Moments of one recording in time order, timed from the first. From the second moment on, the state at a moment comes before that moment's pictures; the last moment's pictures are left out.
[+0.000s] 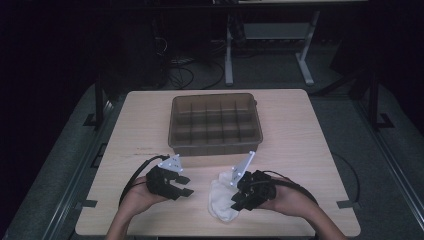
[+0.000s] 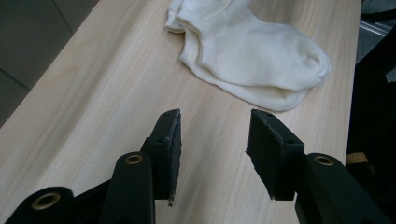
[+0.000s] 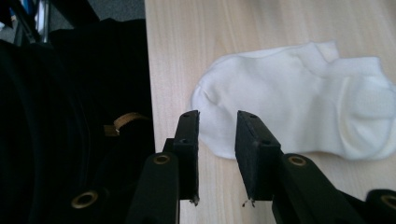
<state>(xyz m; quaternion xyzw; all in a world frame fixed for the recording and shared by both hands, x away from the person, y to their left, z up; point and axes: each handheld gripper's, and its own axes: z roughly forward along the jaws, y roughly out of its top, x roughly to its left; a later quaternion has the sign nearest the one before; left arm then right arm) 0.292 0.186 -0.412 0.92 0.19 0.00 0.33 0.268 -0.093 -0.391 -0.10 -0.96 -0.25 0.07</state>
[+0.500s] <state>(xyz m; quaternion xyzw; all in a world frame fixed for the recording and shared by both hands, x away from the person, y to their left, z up) 0.292 0.188 -0.414 0.92 0.19 0.00 0.33 0.281 -0.058 -0.432 -0.07 -0.97 -0.21 0.07</state>
